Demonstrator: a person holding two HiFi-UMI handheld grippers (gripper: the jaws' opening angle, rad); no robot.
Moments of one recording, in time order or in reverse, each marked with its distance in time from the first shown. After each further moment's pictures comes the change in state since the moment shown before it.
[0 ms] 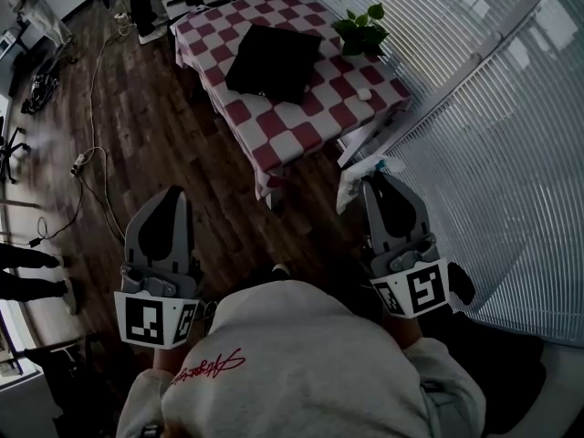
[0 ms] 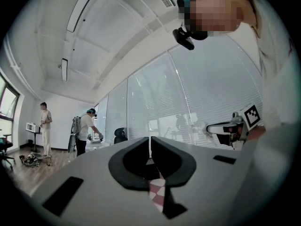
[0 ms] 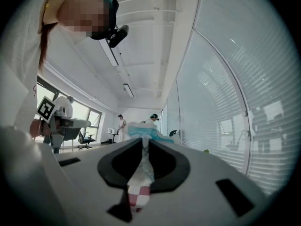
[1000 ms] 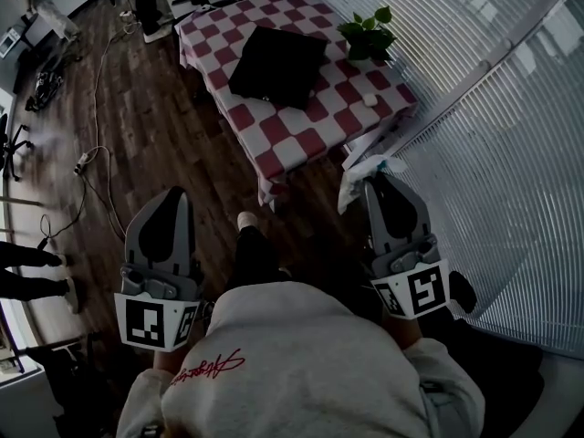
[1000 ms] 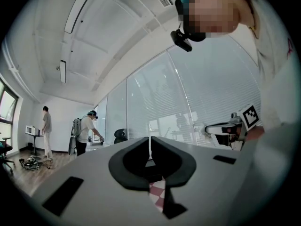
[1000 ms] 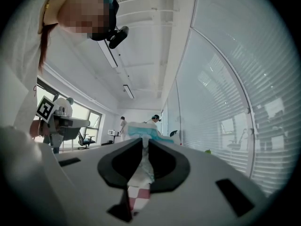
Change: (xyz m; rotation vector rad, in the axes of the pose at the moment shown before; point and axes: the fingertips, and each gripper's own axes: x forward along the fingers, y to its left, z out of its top) left arm 0.020 0.005 -0.001 0.023 -0.007 0.001; right arm 0.020 -0.014 -0.008 0.015 -0.012 0.009
